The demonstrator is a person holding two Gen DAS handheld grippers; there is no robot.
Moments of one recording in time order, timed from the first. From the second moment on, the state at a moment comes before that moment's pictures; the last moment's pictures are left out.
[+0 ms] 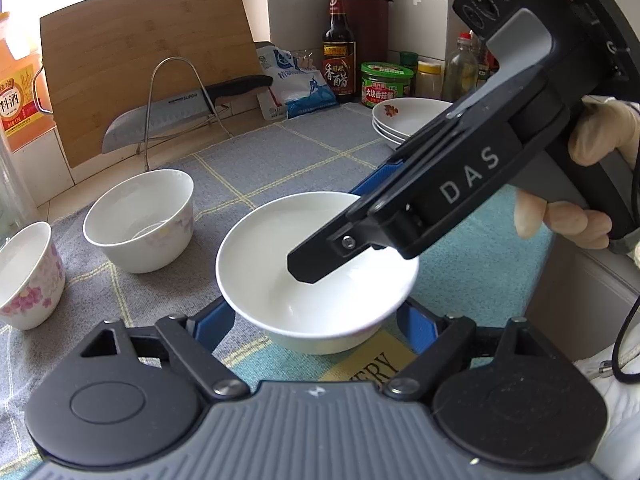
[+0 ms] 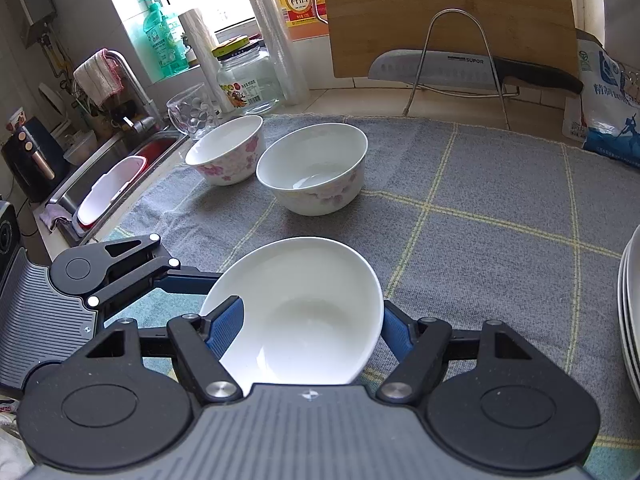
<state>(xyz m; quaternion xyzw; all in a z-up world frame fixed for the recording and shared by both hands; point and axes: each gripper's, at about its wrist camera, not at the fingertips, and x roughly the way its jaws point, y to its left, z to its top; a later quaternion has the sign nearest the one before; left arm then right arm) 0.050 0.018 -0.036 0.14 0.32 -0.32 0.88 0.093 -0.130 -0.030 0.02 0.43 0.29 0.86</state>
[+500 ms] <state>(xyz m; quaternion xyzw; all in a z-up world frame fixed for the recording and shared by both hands) 0.049 0.016 -0.039 0.13 0.33 -0.32 0.88 0.094 -0.130 -0.033 0.02 0.43 0.29 0.85</state>
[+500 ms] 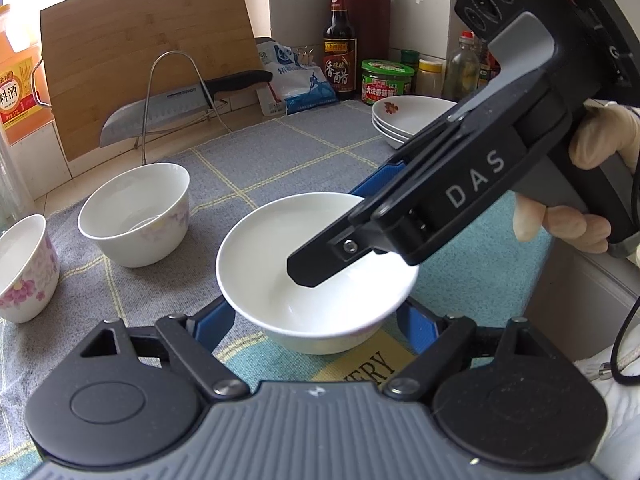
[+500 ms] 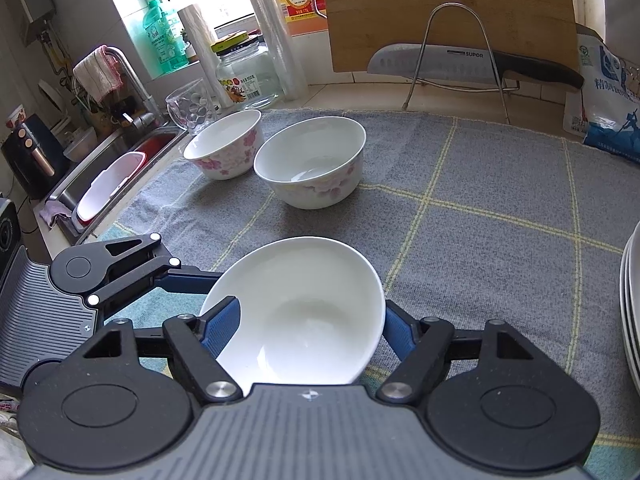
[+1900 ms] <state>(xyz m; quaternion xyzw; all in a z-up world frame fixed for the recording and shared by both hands) 0.121 0.096 -0.040 0.08 0.33 -0.15 0.93 0.159 -0.092 -0.007 -0.07 0.38 0.30 0.87</state>
